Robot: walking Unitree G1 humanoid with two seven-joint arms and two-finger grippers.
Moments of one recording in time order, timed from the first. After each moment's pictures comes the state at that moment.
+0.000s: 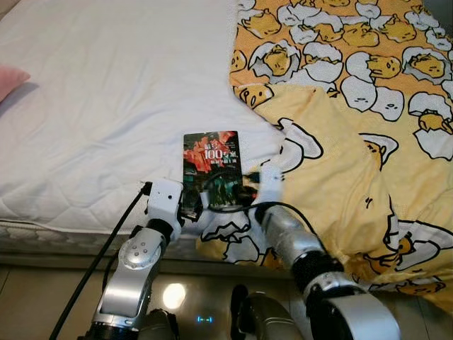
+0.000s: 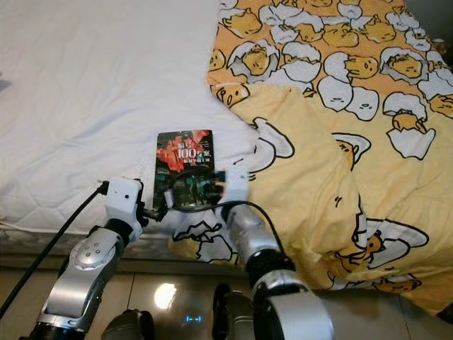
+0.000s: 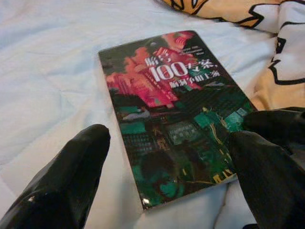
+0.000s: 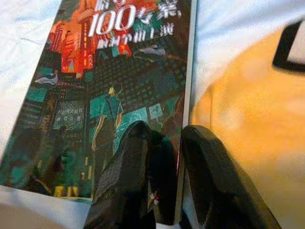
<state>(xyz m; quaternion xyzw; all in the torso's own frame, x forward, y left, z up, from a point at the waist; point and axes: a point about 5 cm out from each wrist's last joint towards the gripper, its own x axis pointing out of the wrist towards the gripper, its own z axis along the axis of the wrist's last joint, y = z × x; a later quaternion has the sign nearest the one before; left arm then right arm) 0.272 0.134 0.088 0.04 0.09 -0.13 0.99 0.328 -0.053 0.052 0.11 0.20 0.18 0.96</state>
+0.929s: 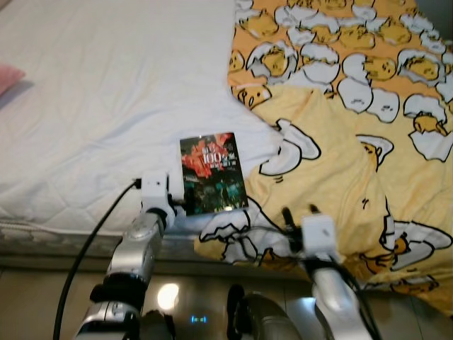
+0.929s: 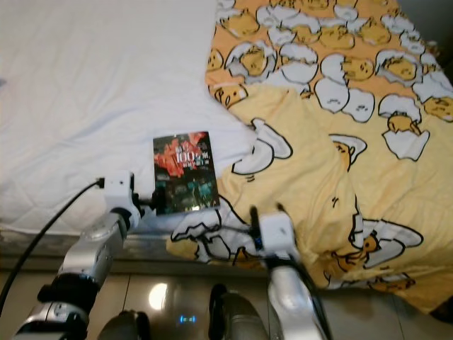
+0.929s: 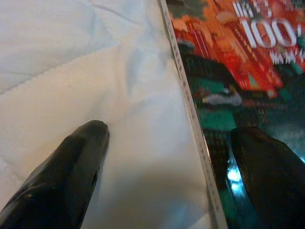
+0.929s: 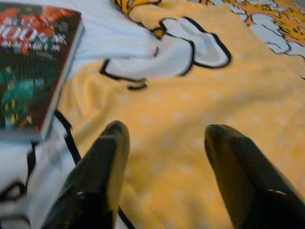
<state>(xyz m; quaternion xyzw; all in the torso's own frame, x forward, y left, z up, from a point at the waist) 0.320 0.158 0.053 -0.05 0.18 -0.05 0.98 0.221 -0.140 0.046 -0.10 0.04 0.03 0.99</state>
